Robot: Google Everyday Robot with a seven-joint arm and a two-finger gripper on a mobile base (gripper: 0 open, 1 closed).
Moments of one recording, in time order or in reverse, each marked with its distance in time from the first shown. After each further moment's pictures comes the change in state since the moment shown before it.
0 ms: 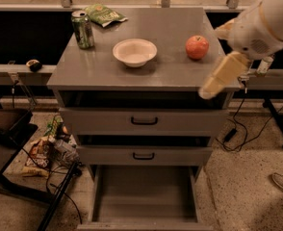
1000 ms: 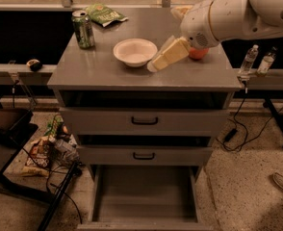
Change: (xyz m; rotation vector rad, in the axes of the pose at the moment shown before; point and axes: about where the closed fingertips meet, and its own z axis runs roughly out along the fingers) arm -0.105 -0.052 0.068 0.118 -0.405 -0.007
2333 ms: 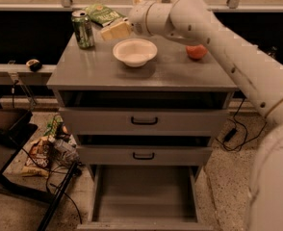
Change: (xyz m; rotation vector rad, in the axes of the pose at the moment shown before) arm -0.061 -0.086 0.179 0.130 -0.327 0.139
